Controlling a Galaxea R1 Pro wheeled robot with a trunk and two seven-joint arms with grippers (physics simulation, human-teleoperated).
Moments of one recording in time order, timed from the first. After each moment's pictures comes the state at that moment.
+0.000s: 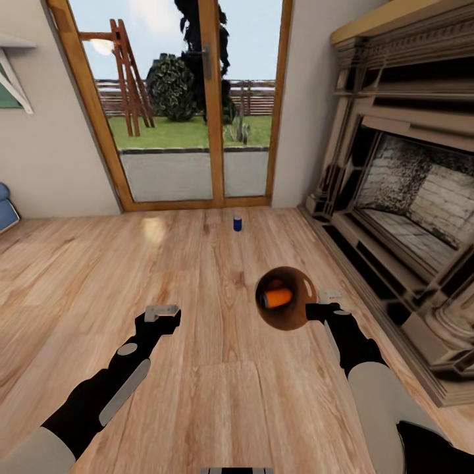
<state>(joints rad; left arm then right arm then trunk) -0.55 0.25 -0.50 -1.17 0.52 0.20 0.37 -0.84 0.04 -0.29 -0.65 0.36 0.32 0.09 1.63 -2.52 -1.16</state>
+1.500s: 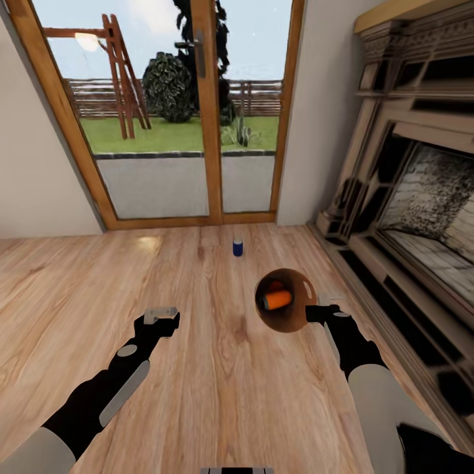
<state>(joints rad) -0.55 0.25 -0.50 -1.15 0.52 0.20 0.37 -0.83 0.04 -0.29 -0.65 0.36 0.32 0.09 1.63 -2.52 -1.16</state>
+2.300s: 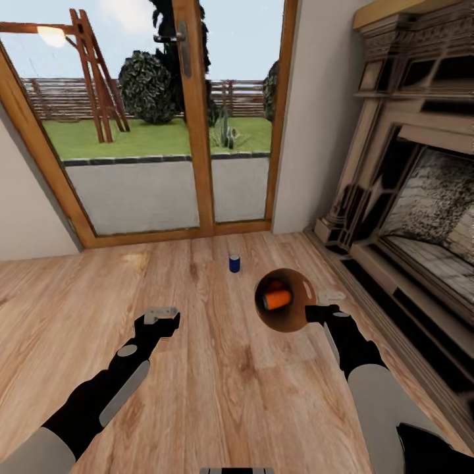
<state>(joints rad) -0.55 0.25 -0.50 -1.15 0.52 0.20 0.36 -0.83 0.04 -0.29 -0.65 0.36 0.32 0.09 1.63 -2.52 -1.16</state>
